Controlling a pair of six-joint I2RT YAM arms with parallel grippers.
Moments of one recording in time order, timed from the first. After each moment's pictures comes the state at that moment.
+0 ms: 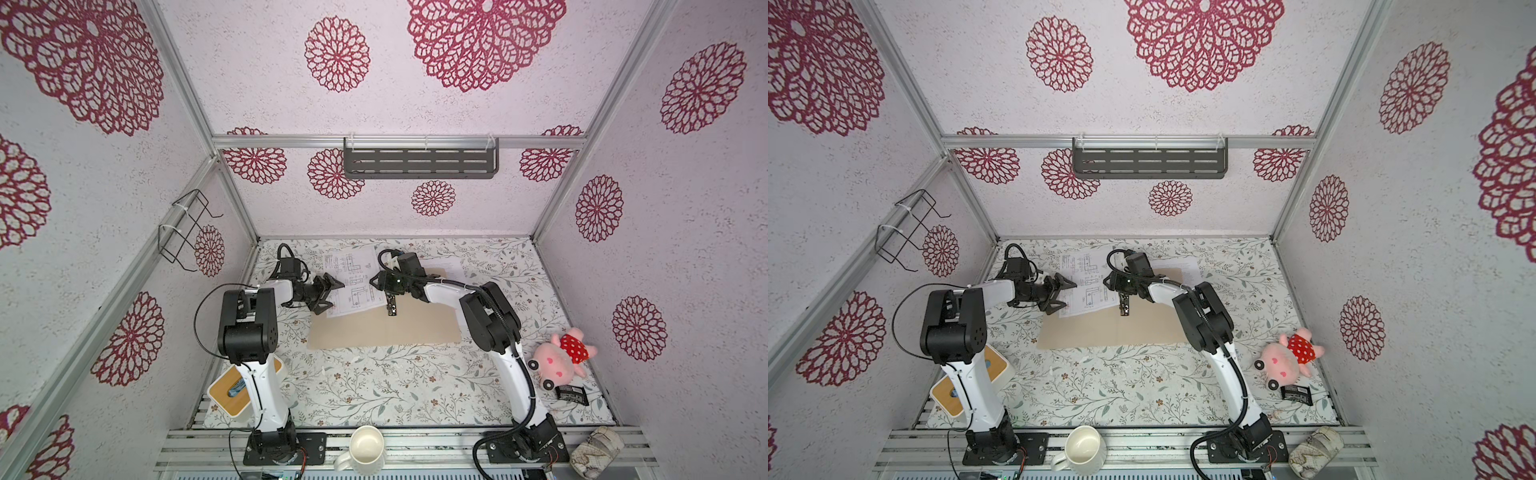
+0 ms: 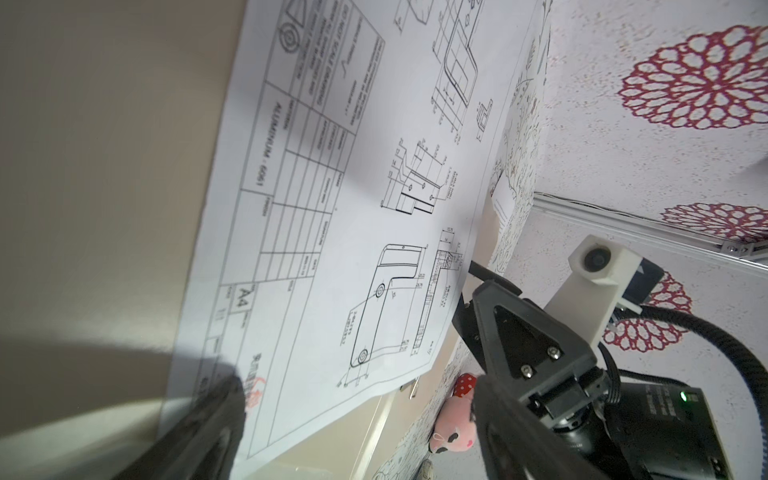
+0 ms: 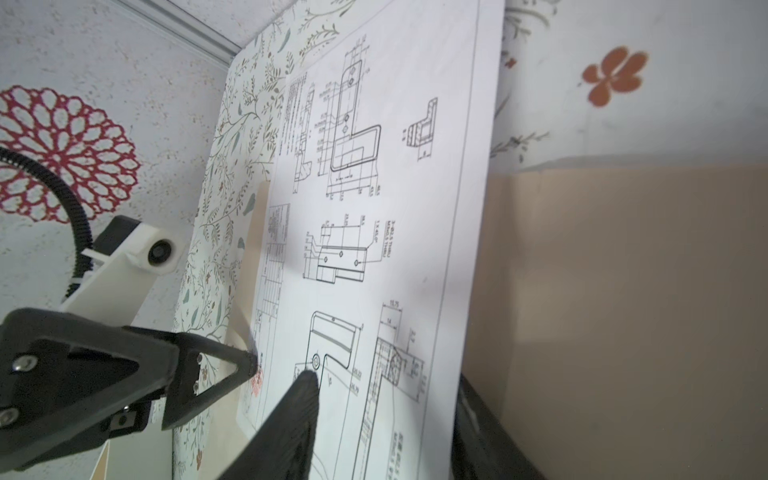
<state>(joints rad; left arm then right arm) 0.07 2.03 1.23 -0.28 0.73 -0.73 0.59 2.40 1.75 0.04 -0.38 0.72</state>
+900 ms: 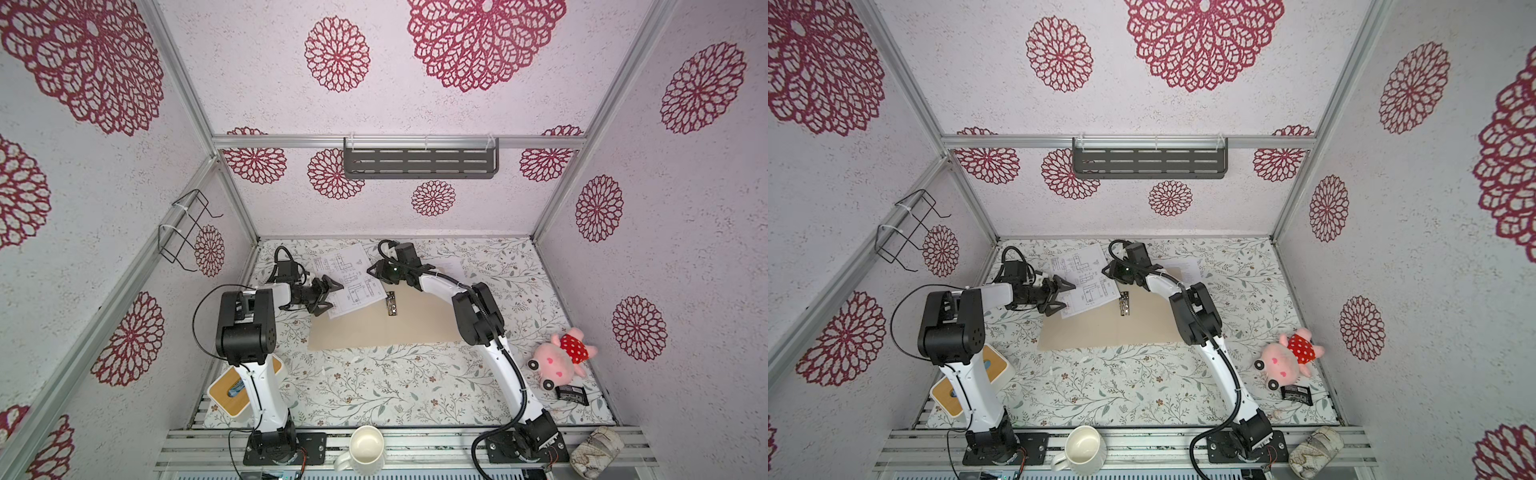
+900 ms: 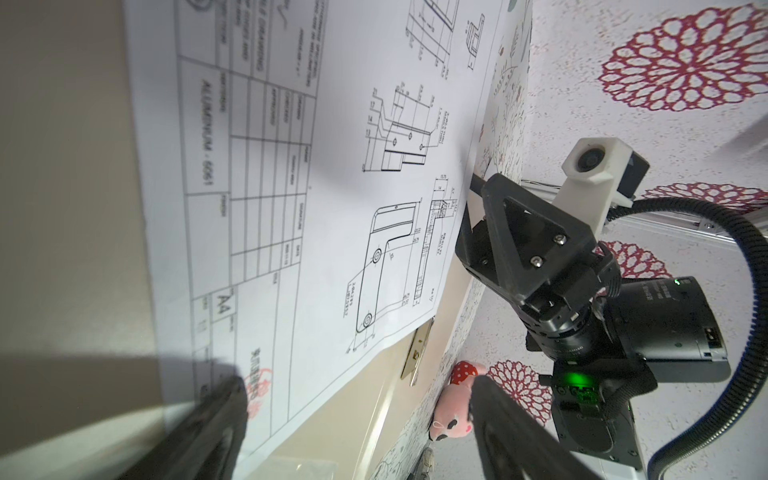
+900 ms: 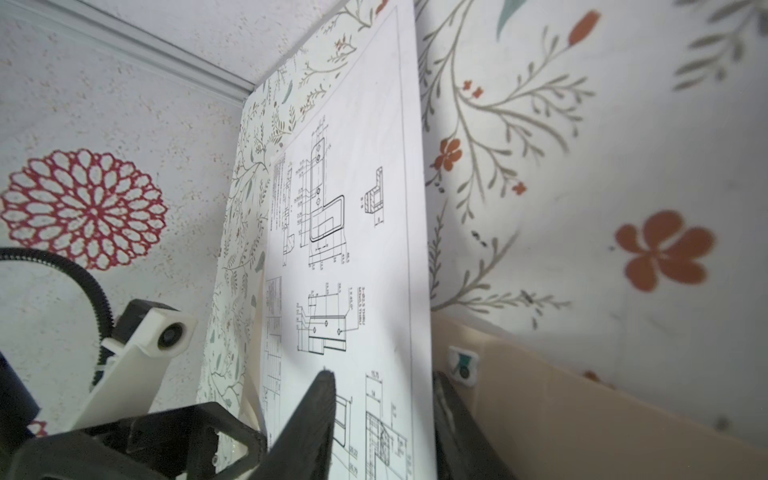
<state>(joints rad) 0.08 2.03 1.19 -0.23 0.78 -0.70 0.55 2.63 2.13 -0.07 -0.48 0.79</state>
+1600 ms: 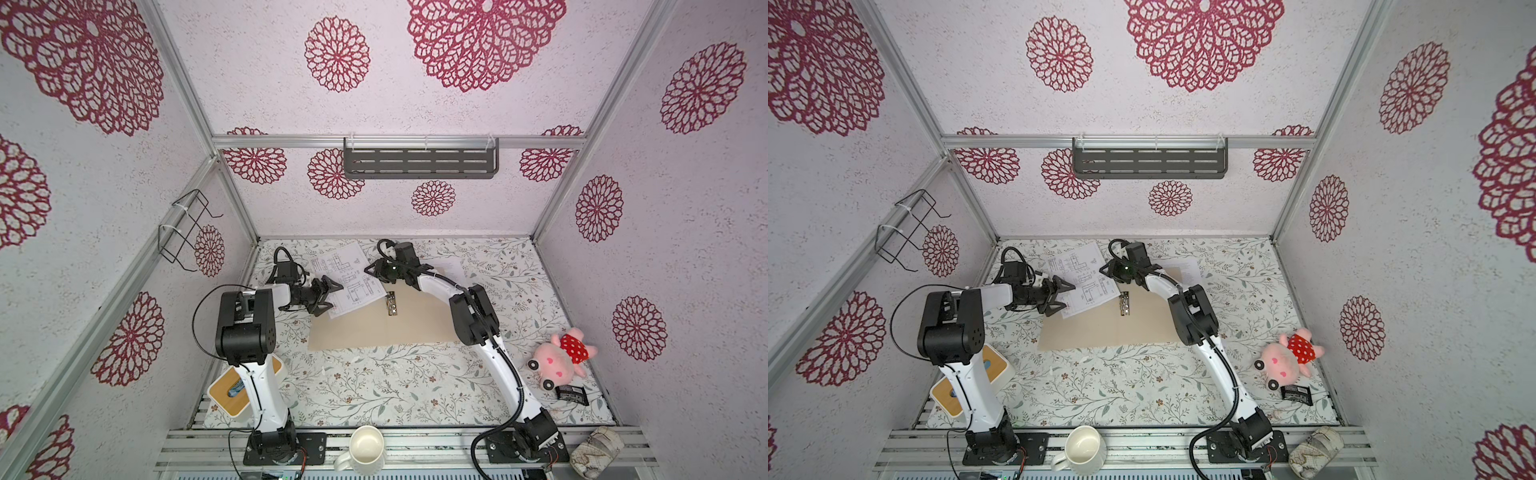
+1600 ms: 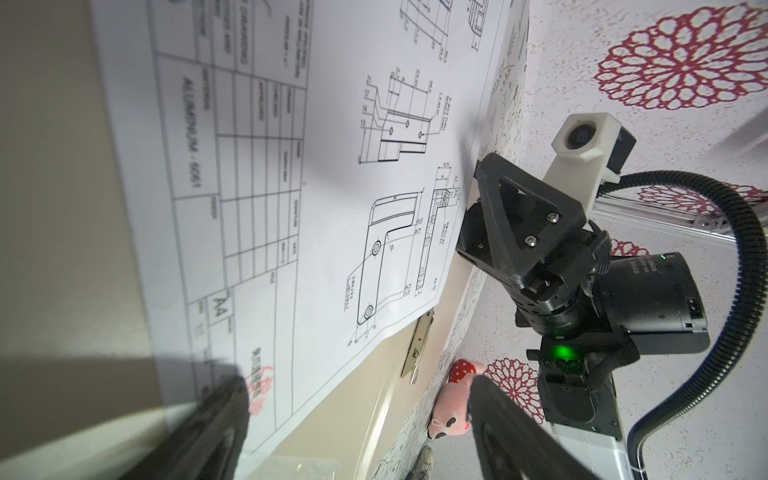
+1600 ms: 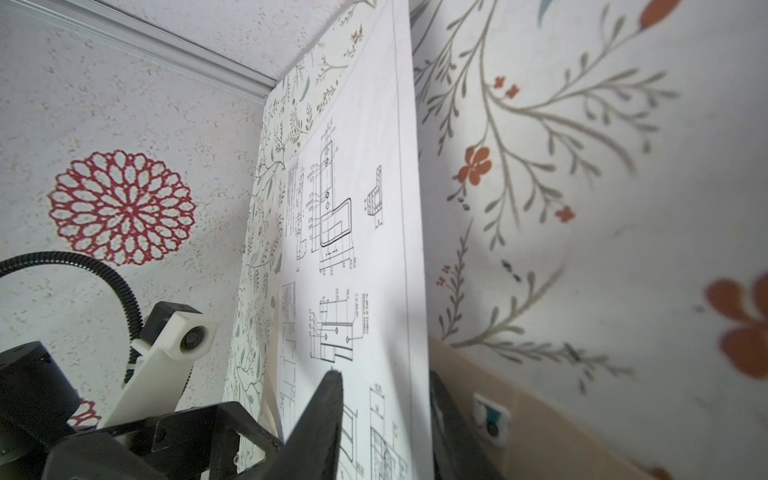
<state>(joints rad) 0.08 2.03 1.18 -0.22 0.81 -0.70 0.54 2.73 2.26 -0.06 -0.56 0.84</state>
